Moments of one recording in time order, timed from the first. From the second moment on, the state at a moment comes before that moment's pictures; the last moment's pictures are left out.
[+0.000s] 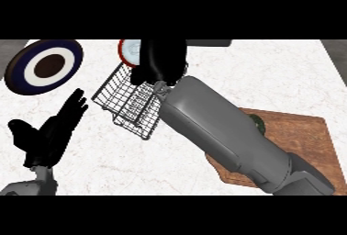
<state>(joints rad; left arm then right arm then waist) -0.06 0.21 0.04 -1.61 0.11 -0.07 0.25 -1.19 0.00 0.56 -0.98 0.75 -0.42 0.94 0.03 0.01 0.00</state>
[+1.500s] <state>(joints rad) -0.08 0.21 0.09 -1.57 0.11 -0.09 0.24 -1.19 -0.05 0.34 -0.99 0.43 -0.96 0.68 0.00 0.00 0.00</state>
